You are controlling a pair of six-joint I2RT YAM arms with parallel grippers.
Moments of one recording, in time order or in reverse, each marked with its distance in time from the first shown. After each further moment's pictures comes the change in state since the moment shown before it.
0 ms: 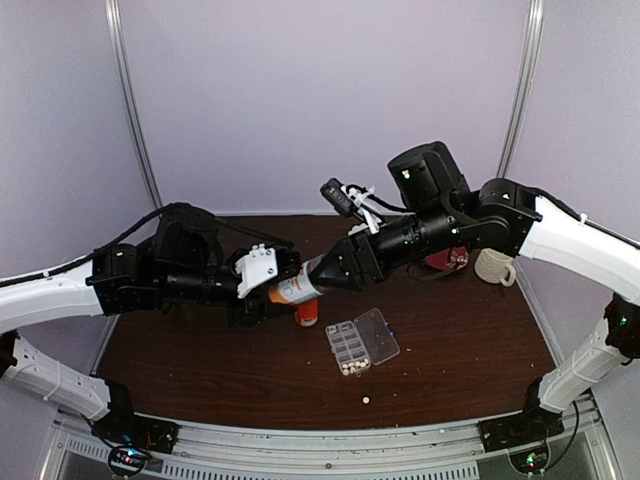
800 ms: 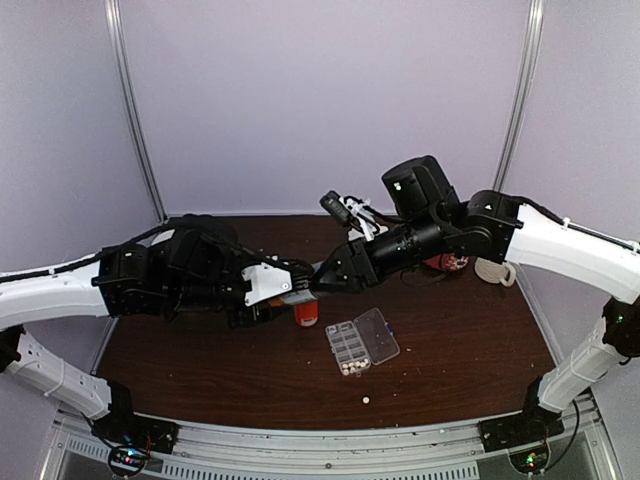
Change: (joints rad) left arm -0.080 0.043 0.044 -0.091 -0.256 0.085; right arm -0.052 0.021 -0.077 0.075 -0.061 0.059
